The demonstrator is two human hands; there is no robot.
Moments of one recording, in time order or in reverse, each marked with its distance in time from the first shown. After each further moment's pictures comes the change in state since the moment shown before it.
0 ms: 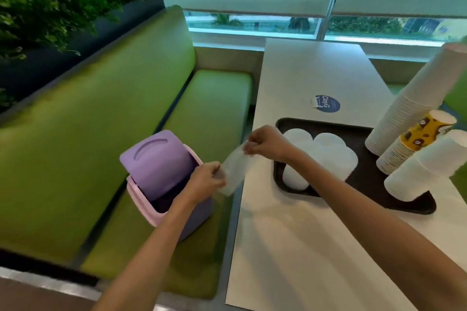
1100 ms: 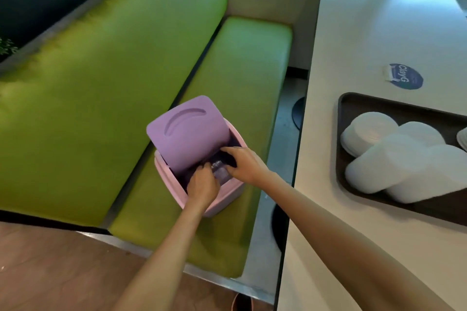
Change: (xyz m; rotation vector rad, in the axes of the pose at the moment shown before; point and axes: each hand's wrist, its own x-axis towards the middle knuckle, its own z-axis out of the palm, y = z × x) left_hand 0.017 -0.153 -0.012 0.320 0.143 -0.457; right_hand 0.094 -0.006 0.216 -0.132 -0.227 -0.063
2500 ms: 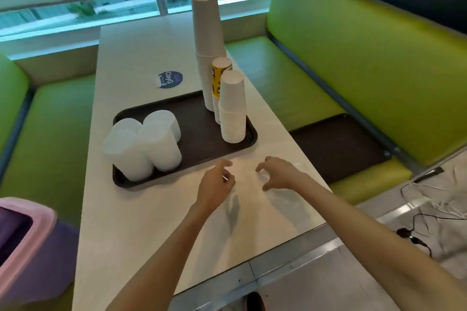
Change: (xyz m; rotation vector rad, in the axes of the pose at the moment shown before) left_hand -0.253 0.360 0.204 -0.160 -0.315 0.747; right_hand -0.475 0.287 -0.157 -0.111 0.070 0.710
